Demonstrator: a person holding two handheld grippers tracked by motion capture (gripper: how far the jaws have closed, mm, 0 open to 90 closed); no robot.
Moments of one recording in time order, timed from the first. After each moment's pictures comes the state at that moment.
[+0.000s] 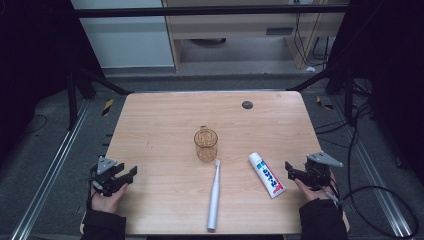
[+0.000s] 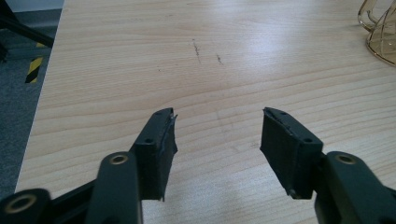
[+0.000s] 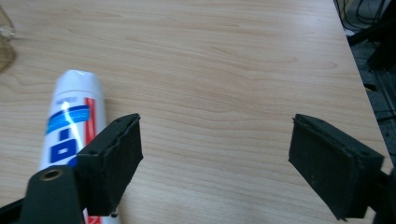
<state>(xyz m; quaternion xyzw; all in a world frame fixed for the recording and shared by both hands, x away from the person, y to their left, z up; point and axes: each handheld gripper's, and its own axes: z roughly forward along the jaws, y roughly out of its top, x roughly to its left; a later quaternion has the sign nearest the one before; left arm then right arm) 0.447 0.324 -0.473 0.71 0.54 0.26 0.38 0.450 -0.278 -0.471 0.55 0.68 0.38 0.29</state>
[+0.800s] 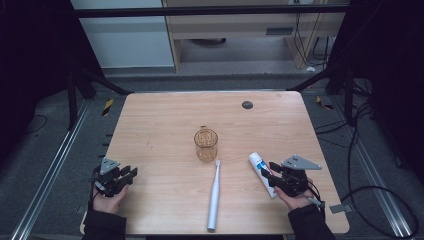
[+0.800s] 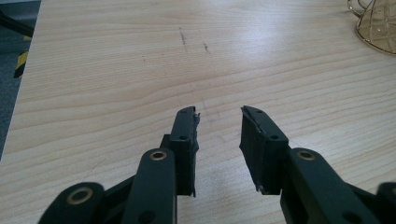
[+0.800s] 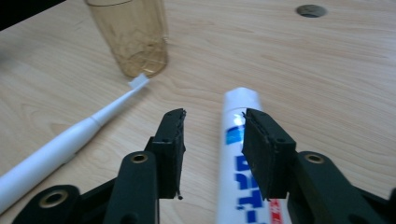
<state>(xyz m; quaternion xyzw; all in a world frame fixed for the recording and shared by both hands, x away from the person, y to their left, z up) 0.445 0.318 -0.475 0.72 0.53 0.25 0.37 0.427 -0.205 -0.446 0.45 0.75 0.45 0.20</state>
